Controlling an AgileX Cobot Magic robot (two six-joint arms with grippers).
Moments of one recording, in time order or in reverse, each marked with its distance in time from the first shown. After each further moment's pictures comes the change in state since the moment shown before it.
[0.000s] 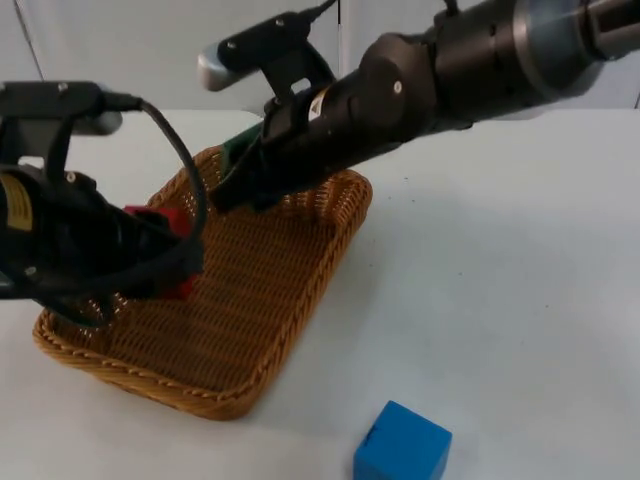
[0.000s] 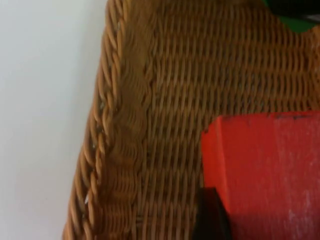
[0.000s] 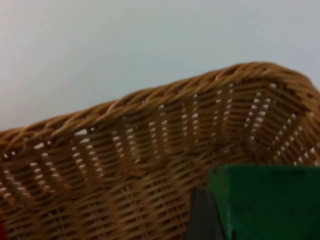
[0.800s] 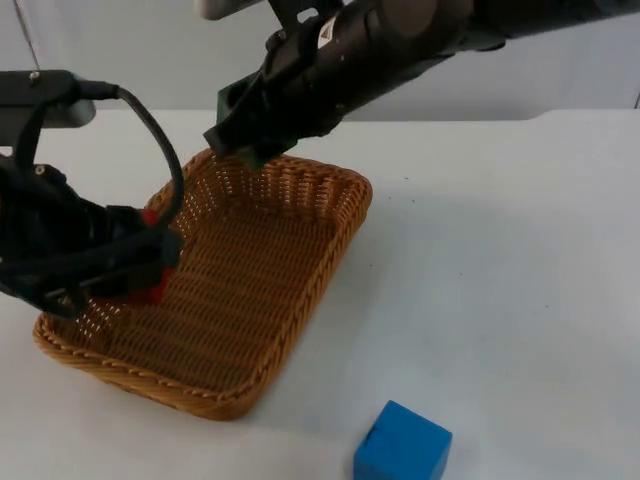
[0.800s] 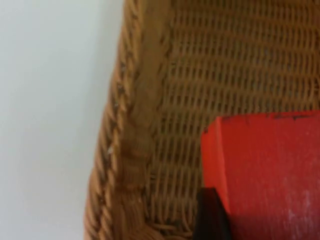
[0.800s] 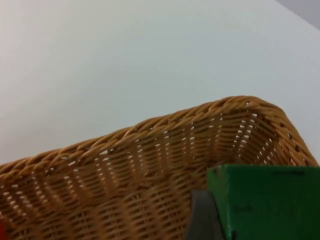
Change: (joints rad) right arm 0.000 -0.129 0.000 0.000 0.125 0.000; left arm -0.012 -0.135 0.000 -0.064 0.191 0.000
